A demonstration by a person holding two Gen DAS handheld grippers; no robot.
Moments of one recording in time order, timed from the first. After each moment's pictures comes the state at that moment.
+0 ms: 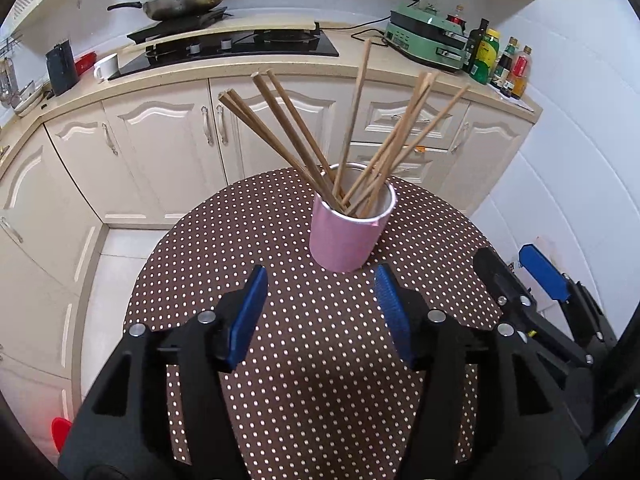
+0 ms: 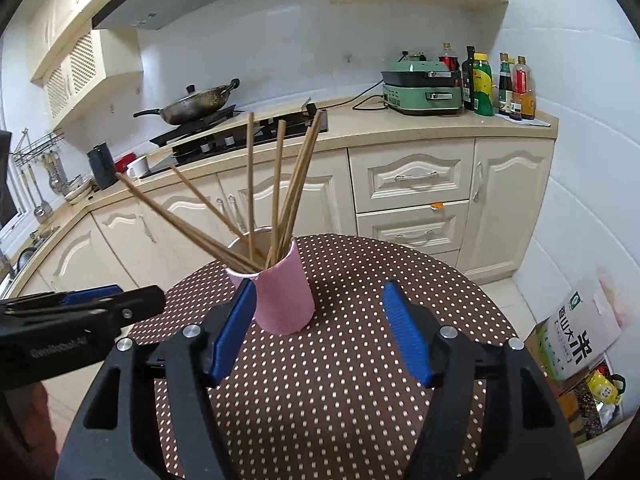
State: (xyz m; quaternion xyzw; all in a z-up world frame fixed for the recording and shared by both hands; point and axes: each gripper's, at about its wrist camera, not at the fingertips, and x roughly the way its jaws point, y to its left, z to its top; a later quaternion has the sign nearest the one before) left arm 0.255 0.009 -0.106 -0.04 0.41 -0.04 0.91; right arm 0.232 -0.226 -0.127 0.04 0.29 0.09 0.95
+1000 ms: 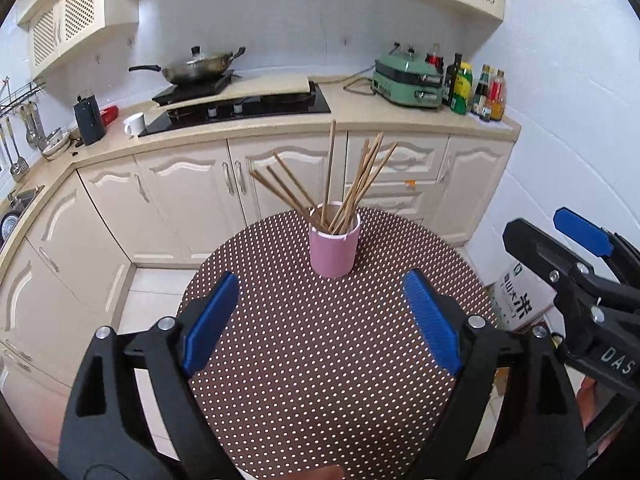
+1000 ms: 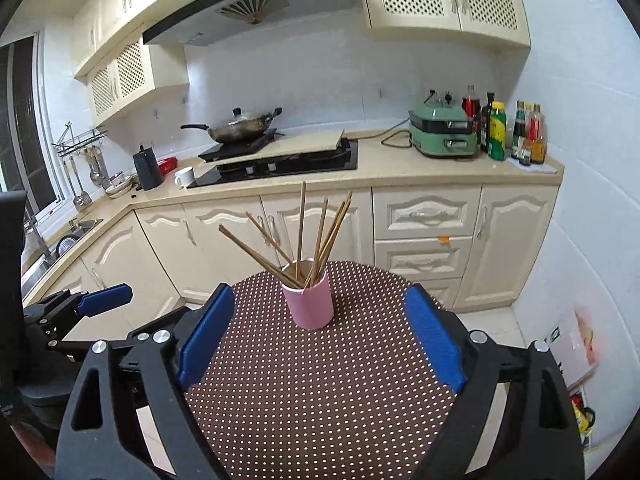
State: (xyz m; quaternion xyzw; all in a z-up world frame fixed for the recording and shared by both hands) left arm 0.147 -0.010 -0.013 0.00 0.33 -0.02 0.94; right arm 0.147 -0.248 -0.017 0.01 0.25 0.14 0.96
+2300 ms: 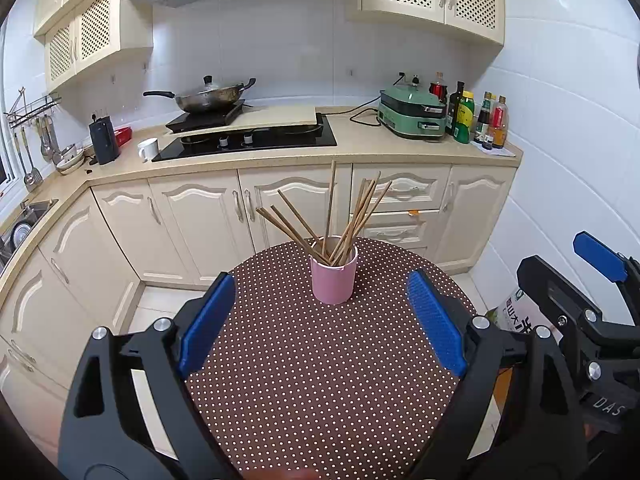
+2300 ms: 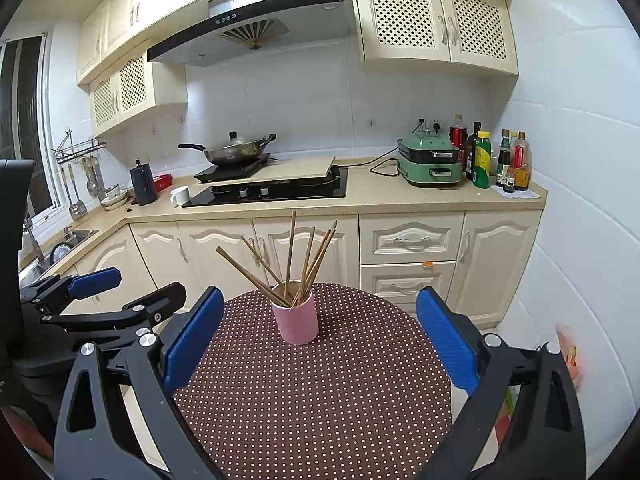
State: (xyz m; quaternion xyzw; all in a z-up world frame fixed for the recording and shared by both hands) left arm 0.131 -0.019 0.018 0.00 0.29 0.00 0.96; right arm 0.121 -0.263 -0.003 0.00 0.22 0.13 0.97
